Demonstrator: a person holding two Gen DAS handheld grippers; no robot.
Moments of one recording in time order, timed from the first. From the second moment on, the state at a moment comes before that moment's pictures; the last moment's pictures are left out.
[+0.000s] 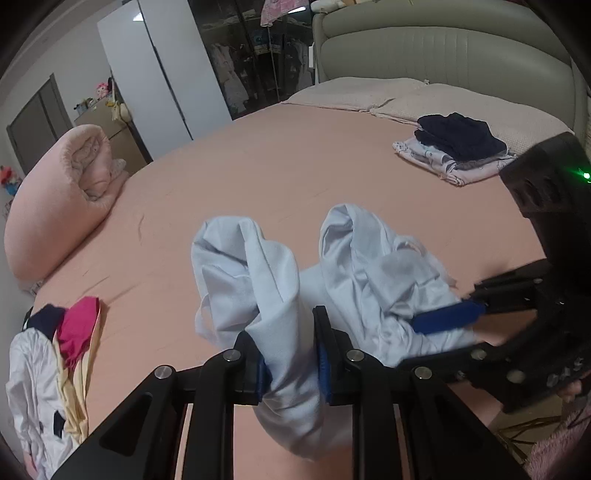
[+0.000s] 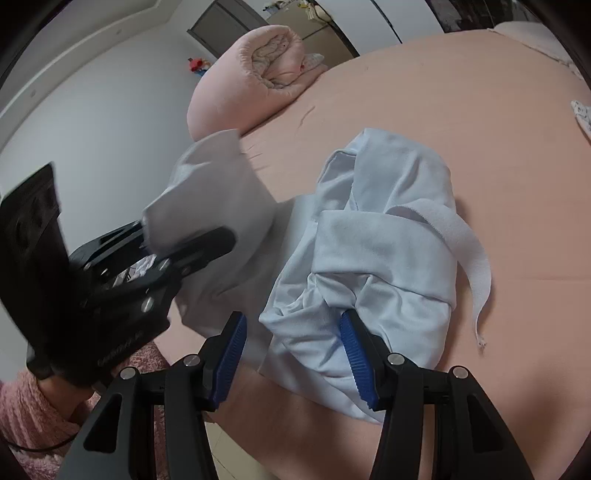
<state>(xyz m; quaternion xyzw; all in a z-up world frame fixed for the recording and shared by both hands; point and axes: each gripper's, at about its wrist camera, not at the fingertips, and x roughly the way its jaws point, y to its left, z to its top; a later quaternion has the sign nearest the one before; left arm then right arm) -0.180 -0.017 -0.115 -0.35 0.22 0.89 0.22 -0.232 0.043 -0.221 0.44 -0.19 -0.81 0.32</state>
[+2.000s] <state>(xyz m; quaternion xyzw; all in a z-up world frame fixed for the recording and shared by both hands) -0.173 -0.037 -0.105 -0.38 0.00 0.92 0.13 -0.140 0.272 -0.181 0.40 -0.22 -0.89 0.06</state>
